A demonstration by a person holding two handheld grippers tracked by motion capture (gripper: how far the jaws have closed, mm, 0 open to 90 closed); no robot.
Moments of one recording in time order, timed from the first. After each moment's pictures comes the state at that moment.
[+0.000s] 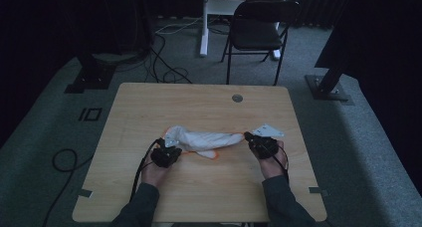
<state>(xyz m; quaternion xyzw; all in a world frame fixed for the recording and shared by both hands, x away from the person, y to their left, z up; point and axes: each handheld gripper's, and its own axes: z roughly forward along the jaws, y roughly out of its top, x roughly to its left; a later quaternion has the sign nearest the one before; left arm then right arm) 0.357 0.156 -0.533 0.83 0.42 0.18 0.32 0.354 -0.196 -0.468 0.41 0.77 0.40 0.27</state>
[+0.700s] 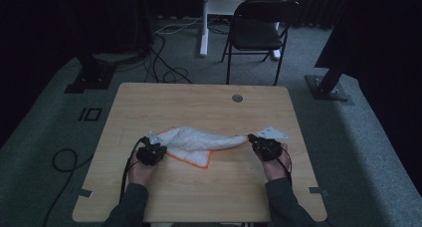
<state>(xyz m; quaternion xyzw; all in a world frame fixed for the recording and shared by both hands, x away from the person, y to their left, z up) 0.359 0.187 -0.528 0.81 0.47 0.20 0.30 0.350 -0.207 -0.476 0.43 0.77 0.39 0.27</state>
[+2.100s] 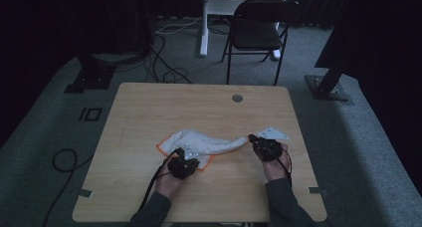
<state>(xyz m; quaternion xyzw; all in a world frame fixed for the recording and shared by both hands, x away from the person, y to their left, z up) 0.321 0.096 -0.529 0.86 0.36 0.15 0.32 0.351 -0.209 -0.479 0.43 0.76 0.40 0.27</state>
